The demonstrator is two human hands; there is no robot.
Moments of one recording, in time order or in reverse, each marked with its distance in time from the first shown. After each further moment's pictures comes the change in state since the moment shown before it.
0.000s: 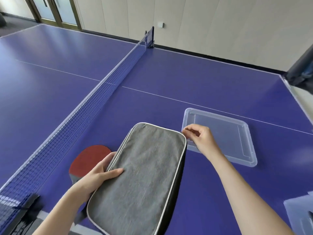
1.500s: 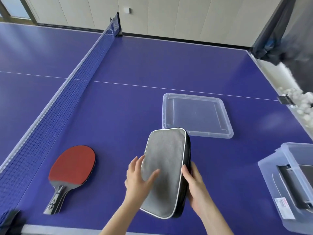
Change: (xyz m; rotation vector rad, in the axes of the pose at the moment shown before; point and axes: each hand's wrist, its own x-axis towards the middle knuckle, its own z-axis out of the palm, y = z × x) left_hand 0.040 -0.084 0.136 0.696 0.371 0.108; right_hand -0.173 0.062 0.038 0.661 0.242 0.532
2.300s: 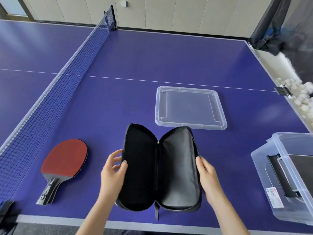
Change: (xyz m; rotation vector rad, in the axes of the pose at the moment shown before) left_hand -0.012 -0.002 -0.020 -0.341 0.151 -0.072; right_hand -0.003 -0.014 -0.075 -0.311 0.119 -0.105
